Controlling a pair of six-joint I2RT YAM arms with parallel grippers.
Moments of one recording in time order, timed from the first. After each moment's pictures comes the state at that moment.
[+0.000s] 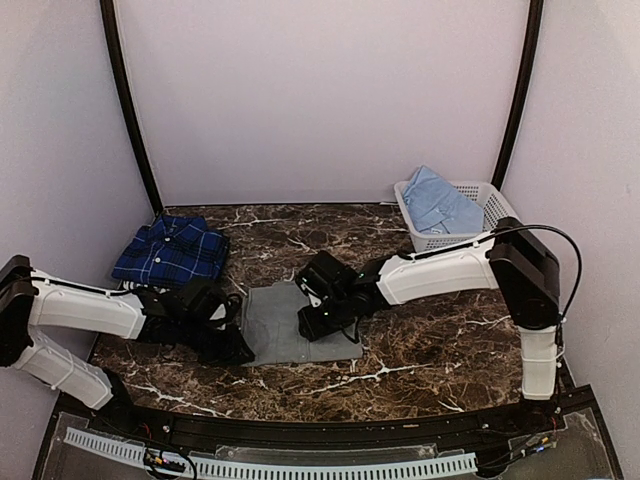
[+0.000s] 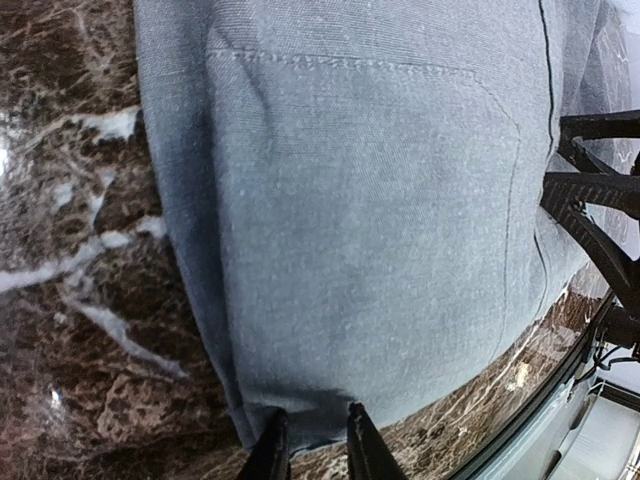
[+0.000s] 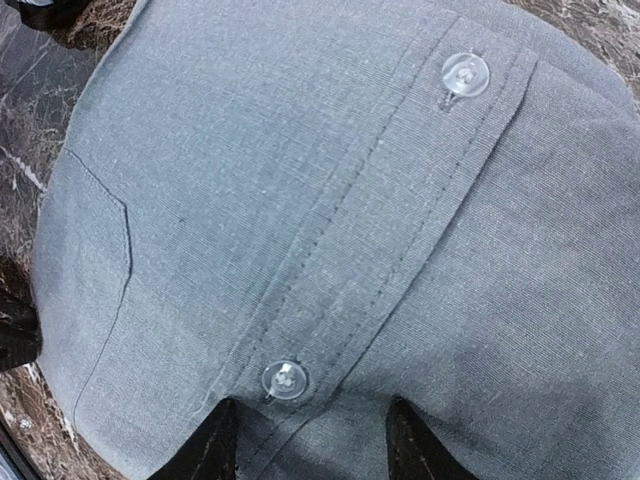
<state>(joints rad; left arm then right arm) -0.78 1.34 0.52 -0.20 0.26 -0.88 1.07 2.04 1.39 -0.38 0.02 0.50</state>
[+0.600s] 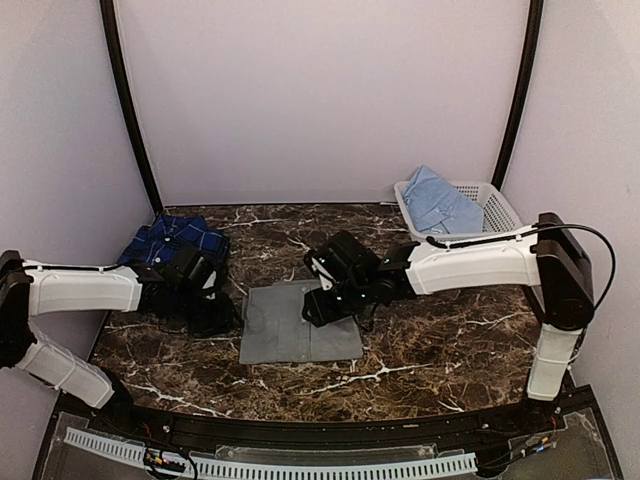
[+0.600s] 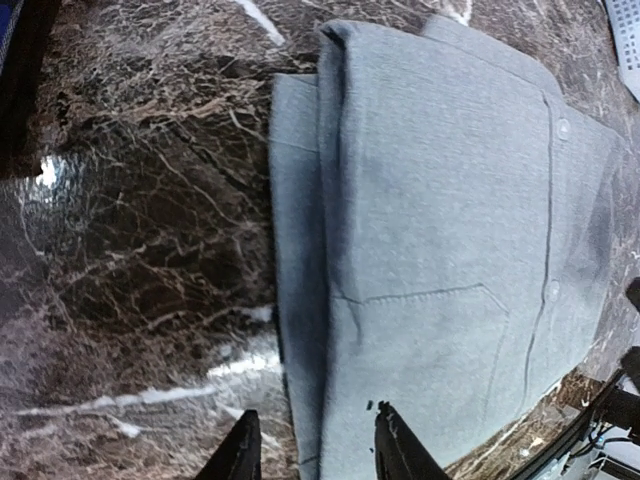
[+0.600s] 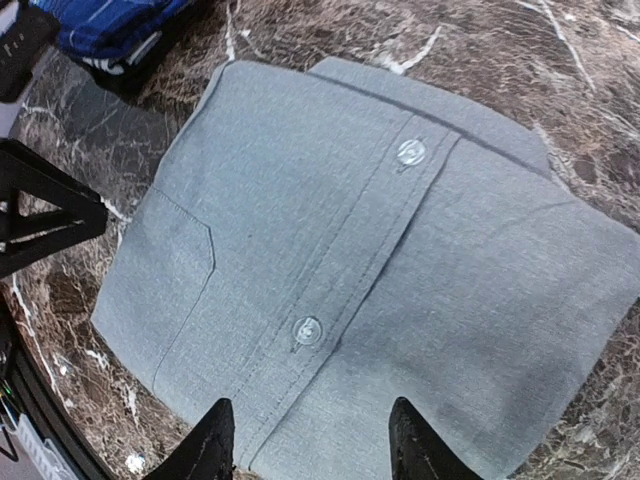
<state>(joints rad) -0.63 1.33 0.68 -0.39 0.14 -0.81 1.05 1.88 1.33 -0.37 0.03 0.50</state>
